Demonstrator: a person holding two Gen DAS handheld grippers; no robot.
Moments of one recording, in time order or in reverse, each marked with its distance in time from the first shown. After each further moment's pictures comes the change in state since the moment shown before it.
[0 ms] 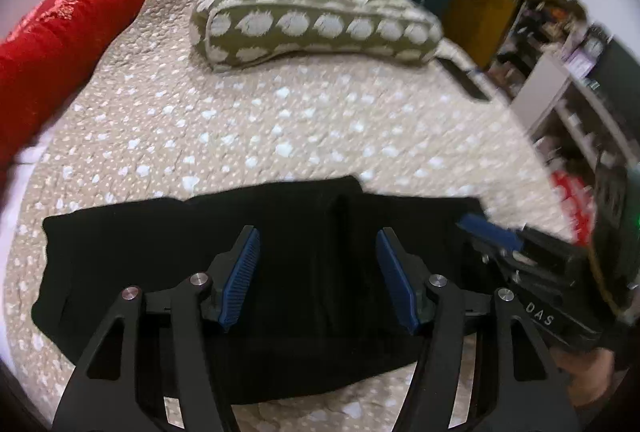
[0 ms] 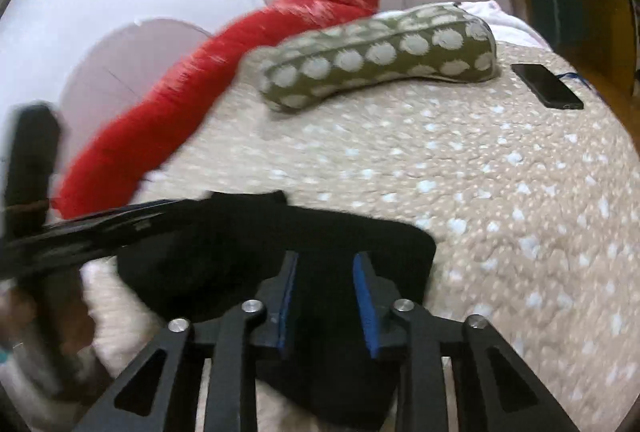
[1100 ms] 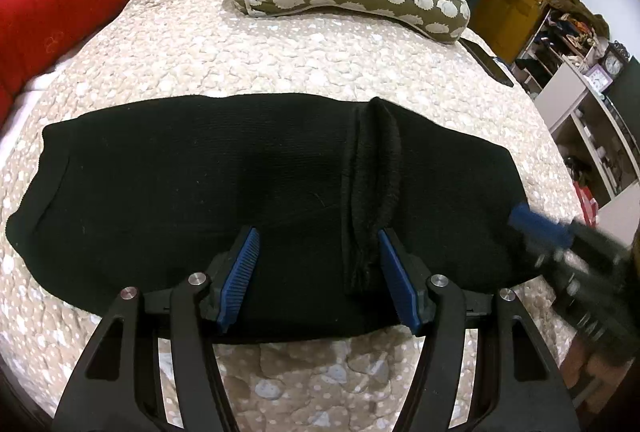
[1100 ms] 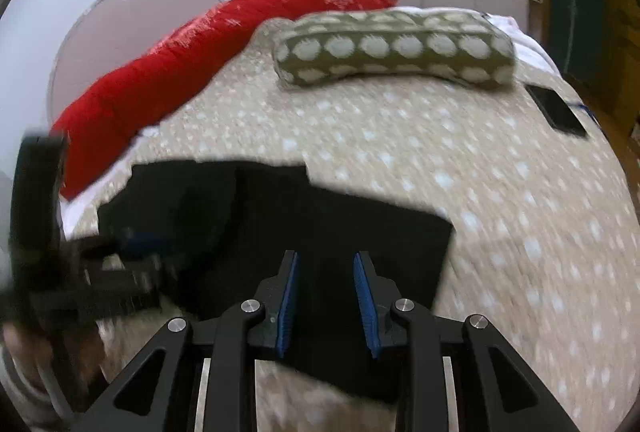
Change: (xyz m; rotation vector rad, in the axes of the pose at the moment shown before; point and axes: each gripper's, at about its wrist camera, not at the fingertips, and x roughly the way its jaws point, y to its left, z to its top) left arm 0.005 0.021 -0.050 -0.109 0.031 -0.019; right arm -0.014 0.028 -0.023 -0.129 0.064 -0.074
